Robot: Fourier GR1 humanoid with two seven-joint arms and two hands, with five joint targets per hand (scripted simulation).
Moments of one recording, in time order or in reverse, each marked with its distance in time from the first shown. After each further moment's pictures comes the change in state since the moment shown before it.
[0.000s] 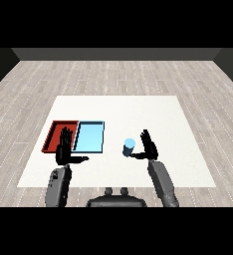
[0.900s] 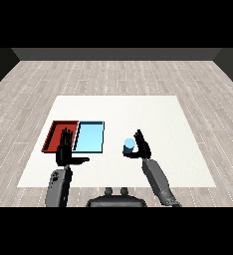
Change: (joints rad) left arm 0.022 -0.009 -0.016 -0.034 -0.014 0.015 0.012; right arm -0.071 0.008 0.110 0.113 -0.072 -0.073 -0.055
